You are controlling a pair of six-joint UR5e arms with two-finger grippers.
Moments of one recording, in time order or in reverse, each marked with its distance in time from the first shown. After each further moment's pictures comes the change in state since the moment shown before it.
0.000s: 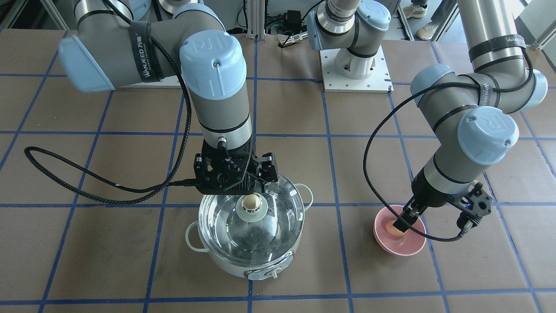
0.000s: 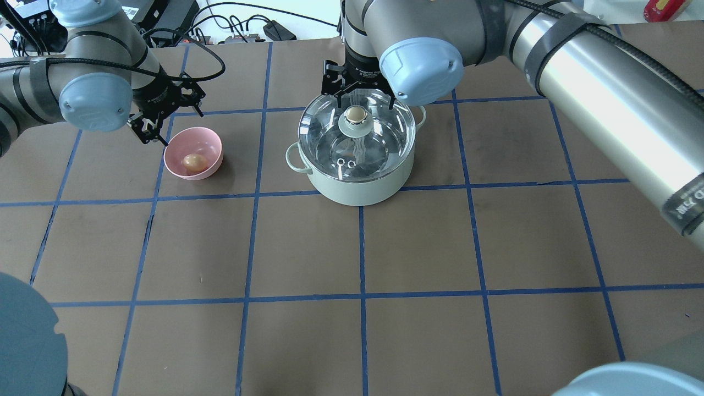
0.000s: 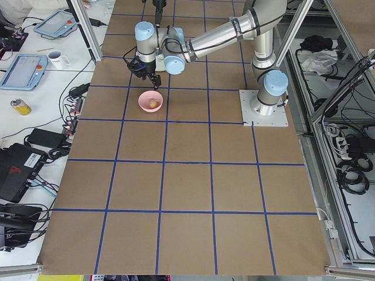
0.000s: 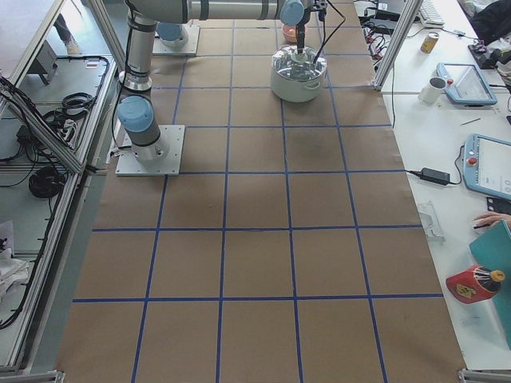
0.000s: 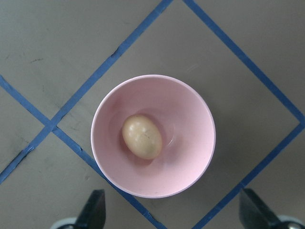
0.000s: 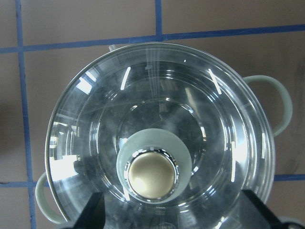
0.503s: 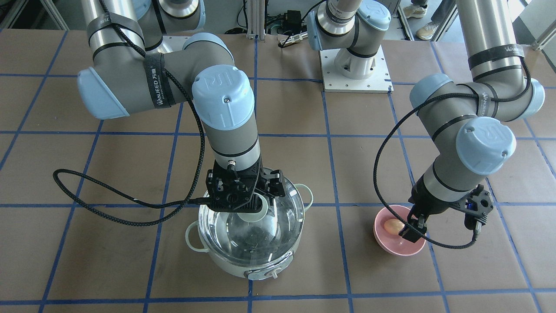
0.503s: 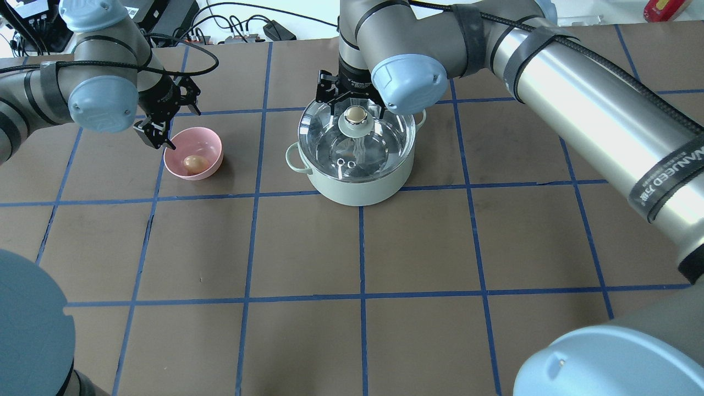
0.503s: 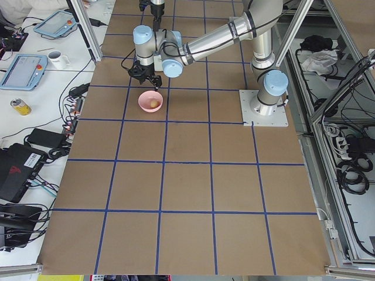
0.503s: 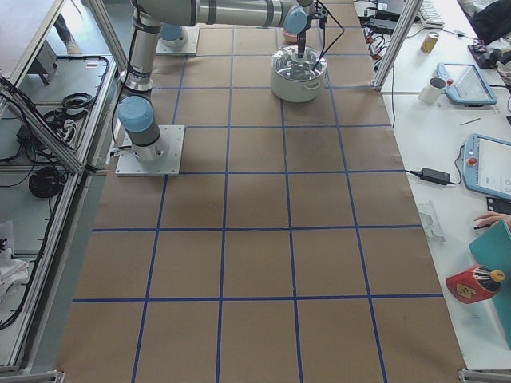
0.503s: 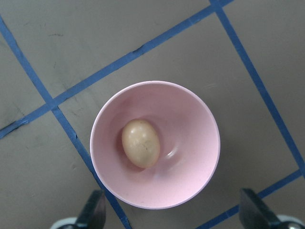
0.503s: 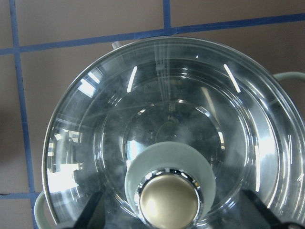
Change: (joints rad) left arm 0.003 -0.035 0.008 0.022 0.007 -0.287; right arm 0.006 0.060 0.004 -0.055 0.031 0.041
